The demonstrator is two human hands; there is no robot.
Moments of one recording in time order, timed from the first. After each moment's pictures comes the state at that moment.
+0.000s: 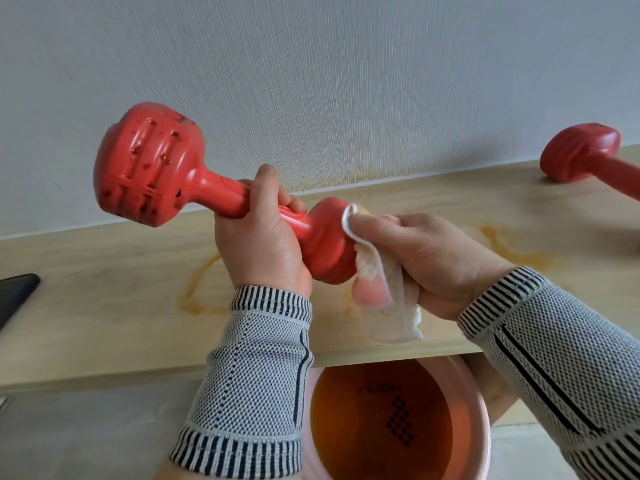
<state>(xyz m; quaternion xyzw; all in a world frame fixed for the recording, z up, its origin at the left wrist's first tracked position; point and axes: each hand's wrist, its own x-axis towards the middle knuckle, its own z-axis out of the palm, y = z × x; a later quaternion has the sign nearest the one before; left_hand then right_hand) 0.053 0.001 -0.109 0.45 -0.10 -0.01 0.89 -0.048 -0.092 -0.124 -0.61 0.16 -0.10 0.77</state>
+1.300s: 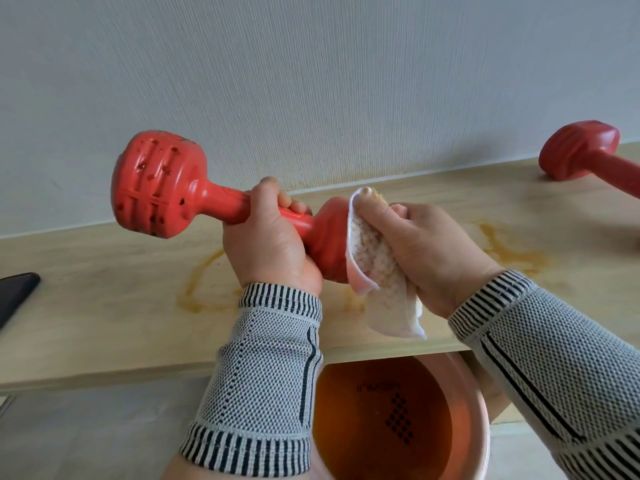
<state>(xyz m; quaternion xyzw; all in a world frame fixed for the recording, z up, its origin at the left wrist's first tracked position) 0.046 -0.004 -0.108 0.41 -0.02 -0.06 0.91 -0.042 -0.091 -0.130 -0.68 0.24 -0.23 0.65</state>
